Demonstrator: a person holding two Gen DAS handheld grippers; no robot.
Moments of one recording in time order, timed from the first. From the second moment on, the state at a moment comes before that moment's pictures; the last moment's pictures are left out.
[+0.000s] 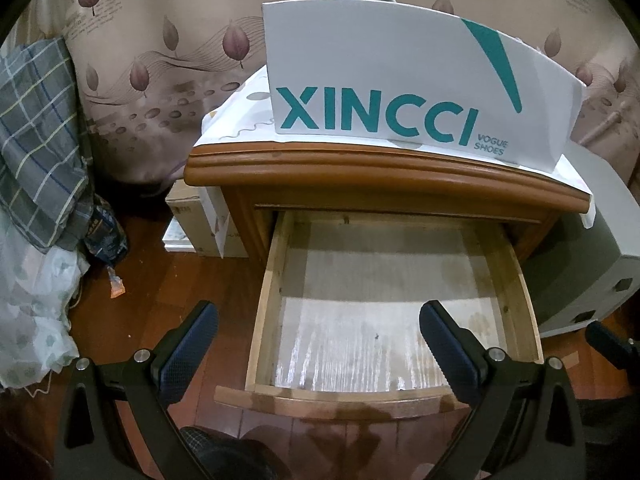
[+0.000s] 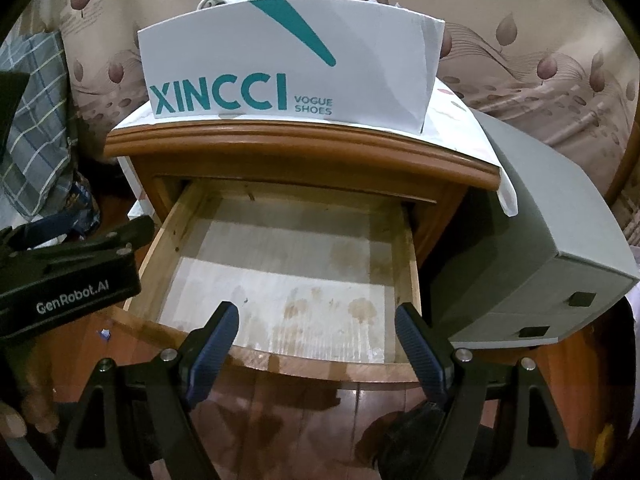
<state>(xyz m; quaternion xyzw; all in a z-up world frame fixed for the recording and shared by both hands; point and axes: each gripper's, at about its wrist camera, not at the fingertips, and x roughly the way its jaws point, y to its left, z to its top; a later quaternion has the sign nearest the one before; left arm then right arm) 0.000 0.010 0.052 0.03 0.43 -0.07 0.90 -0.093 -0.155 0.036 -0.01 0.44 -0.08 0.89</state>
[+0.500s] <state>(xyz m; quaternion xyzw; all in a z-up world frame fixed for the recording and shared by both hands) 0.000 0.009 0.050 0.04 0.43 -0.07 0.90 -0.091 -0.155 0.033 0.00 0.45 -0.07 0.89</state>
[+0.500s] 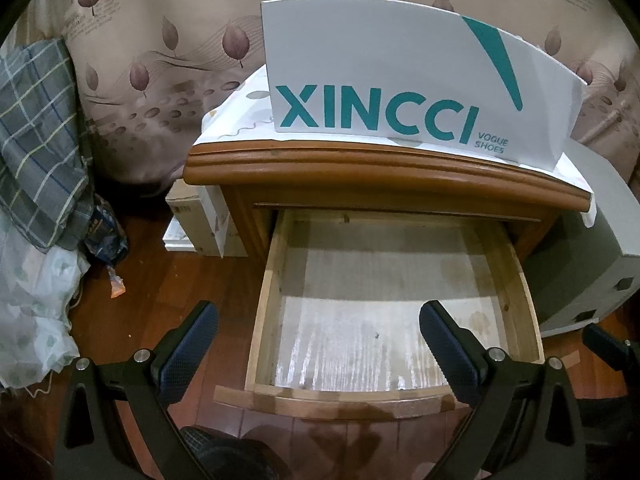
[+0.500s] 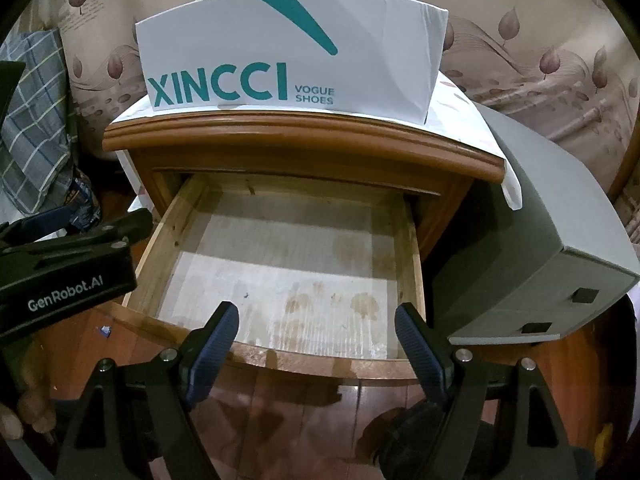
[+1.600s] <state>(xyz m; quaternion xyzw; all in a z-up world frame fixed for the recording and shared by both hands) -0.002 0.007 0.046 0.04 0.43 -0.08 0.90 -0.088 -0.147 0.027 -0.01 0.46 -0.05 0.89</state>
